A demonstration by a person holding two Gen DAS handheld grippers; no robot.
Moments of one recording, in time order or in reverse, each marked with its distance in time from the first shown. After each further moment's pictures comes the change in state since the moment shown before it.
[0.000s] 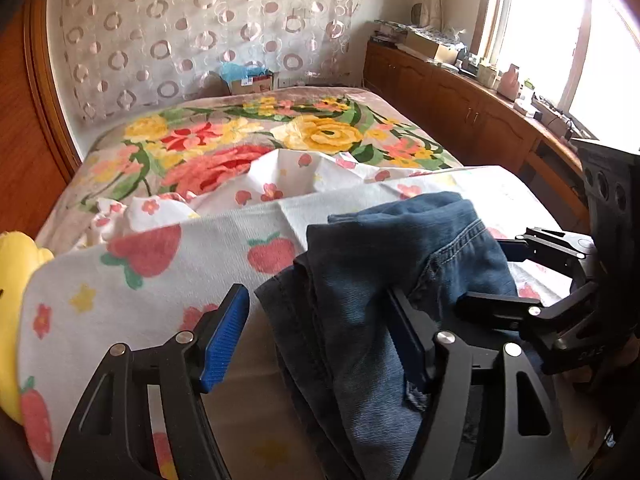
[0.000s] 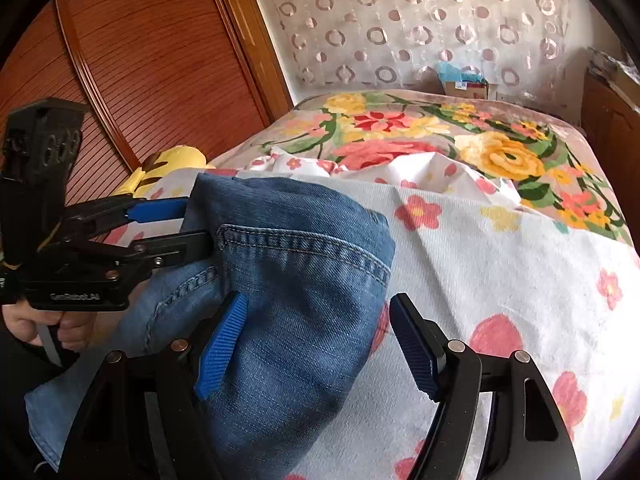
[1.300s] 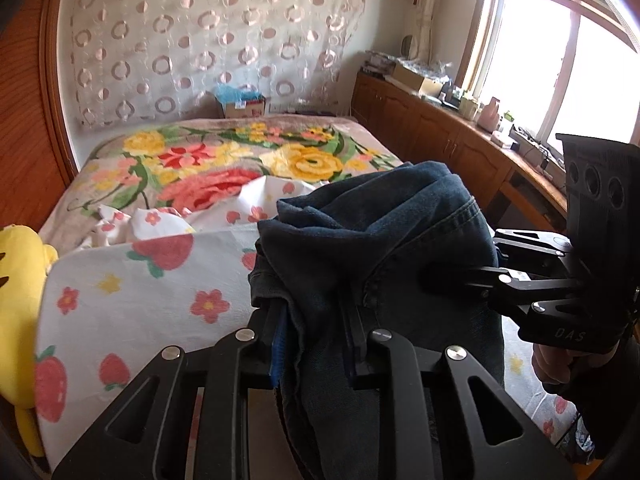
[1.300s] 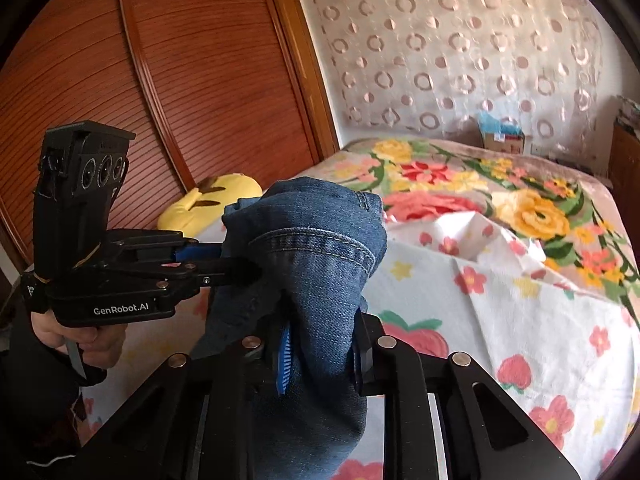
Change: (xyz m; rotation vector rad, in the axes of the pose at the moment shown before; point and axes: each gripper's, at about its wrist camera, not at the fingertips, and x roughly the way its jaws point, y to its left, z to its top) left arm -0.084 -0.009 -0.004 -0.036 -0.102 -0.057; right arm -0.050 0.044 0.000 -0.113 -0.148 0.105
